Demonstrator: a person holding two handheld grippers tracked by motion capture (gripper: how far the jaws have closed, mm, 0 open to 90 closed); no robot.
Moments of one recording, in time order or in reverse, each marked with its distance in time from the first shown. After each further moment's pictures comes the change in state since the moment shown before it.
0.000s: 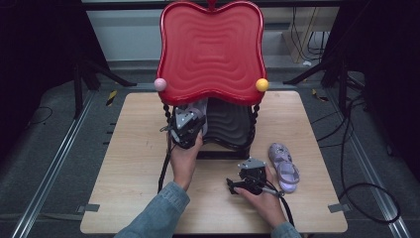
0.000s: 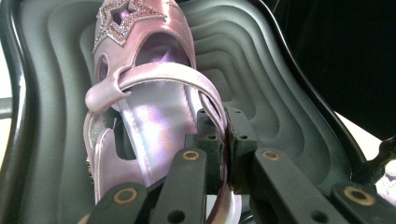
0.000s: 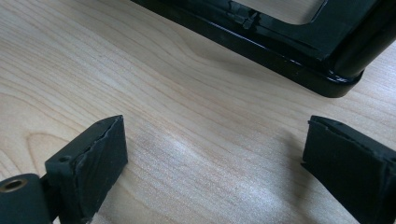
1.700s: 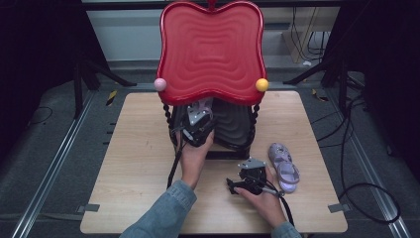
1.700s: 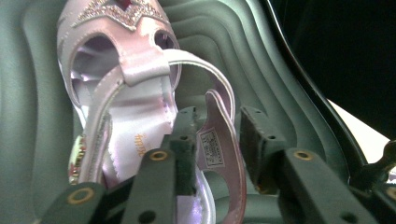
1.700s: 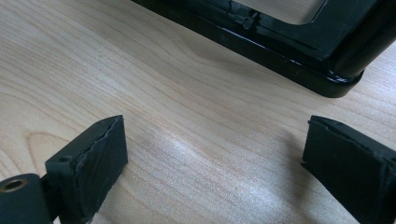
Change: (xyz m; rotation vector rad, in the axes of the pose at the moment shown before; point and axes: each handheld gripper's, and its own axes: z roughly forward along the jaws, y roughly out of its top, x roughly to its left) left arm -0.018 0.000 0.022 0.046 -0.008 0.007; right arm 0.000 0.000 0.000 0.000 0.001 -0.001
